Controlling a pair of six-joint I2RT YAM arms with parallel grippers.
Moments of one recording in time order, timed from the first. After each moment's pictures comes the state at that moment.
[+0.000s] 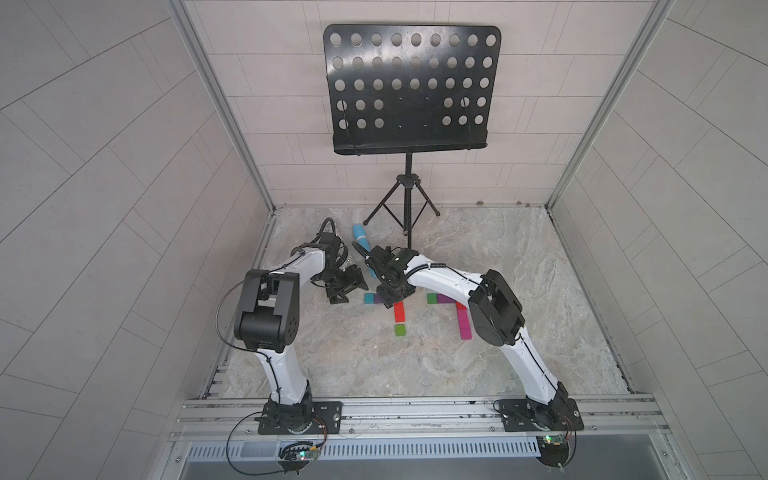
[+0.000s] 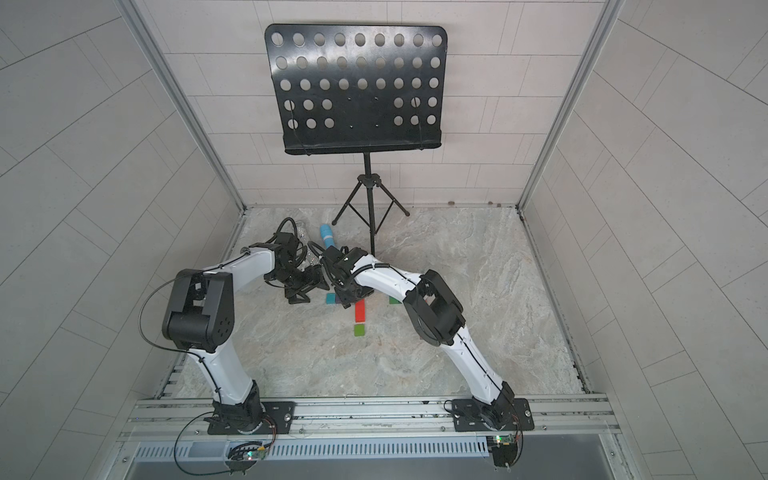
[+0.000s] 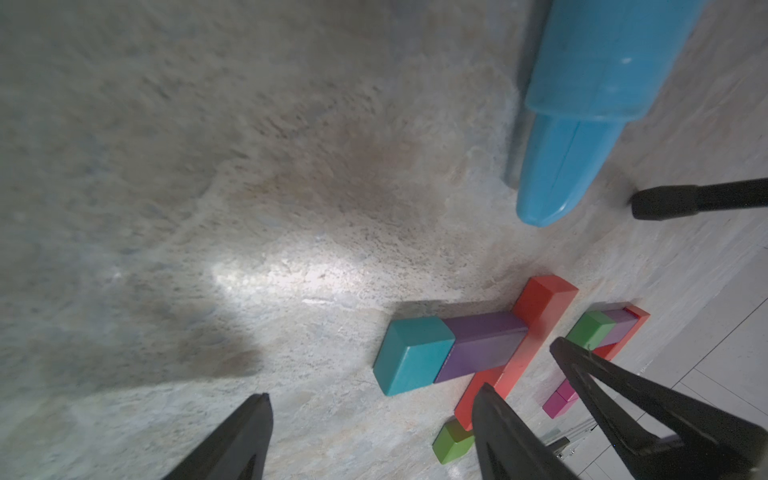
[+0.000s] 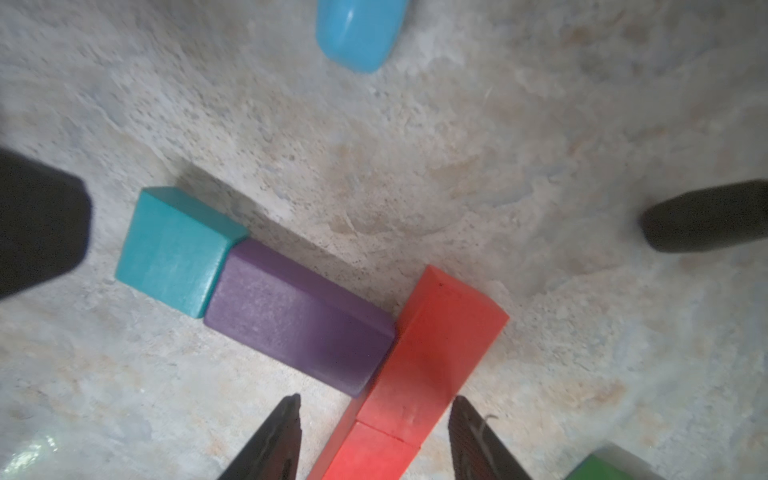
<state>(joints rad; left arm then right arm) -0.12 1.84 1.19 -0.81 0.47 -0.47 0.82 2.28 1.95 -1.01 0.07 0.33</state>
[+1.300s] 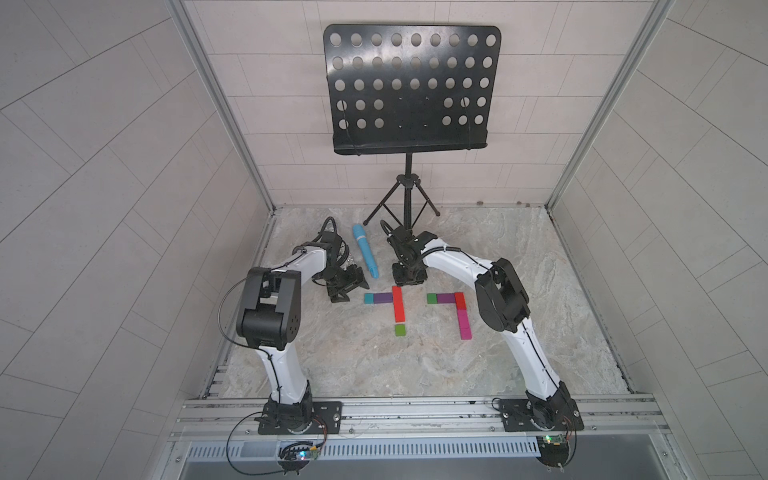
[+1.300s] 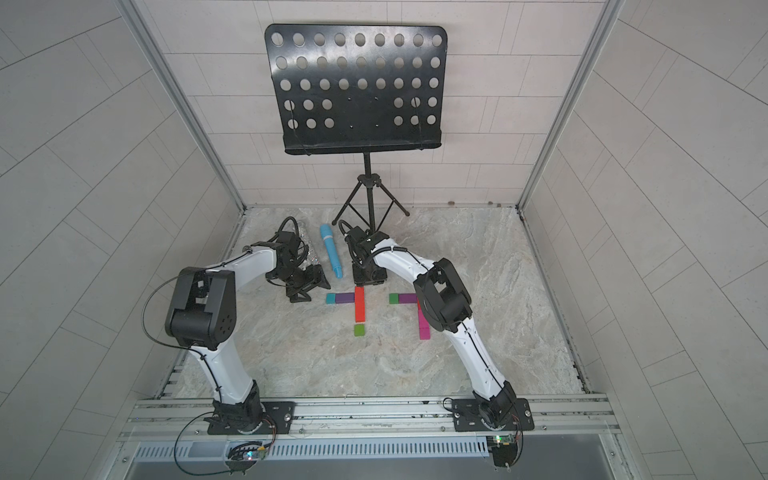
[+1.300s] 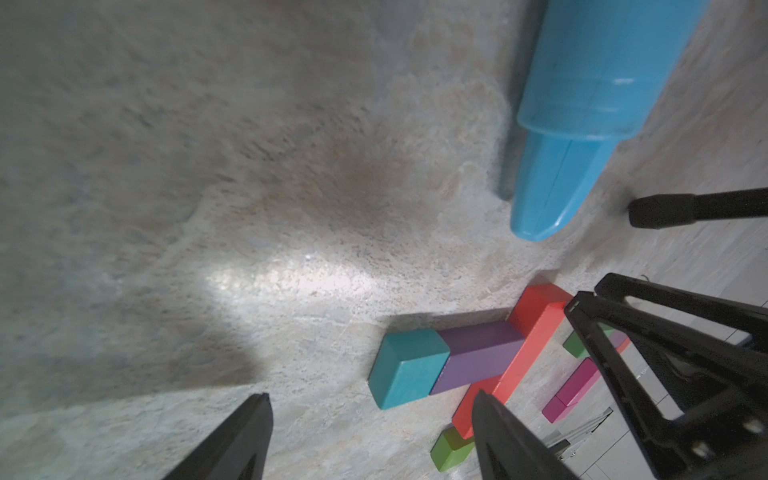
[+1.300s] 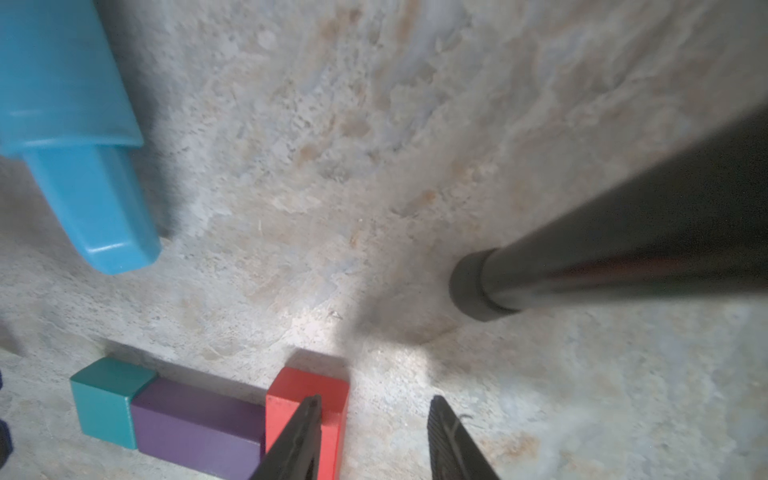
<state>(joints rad) -0.12 1.86 1.21 -0.81 0.47 -0.47 0.66 2.33 1.99 -0.98 -0.06 0.53</state>
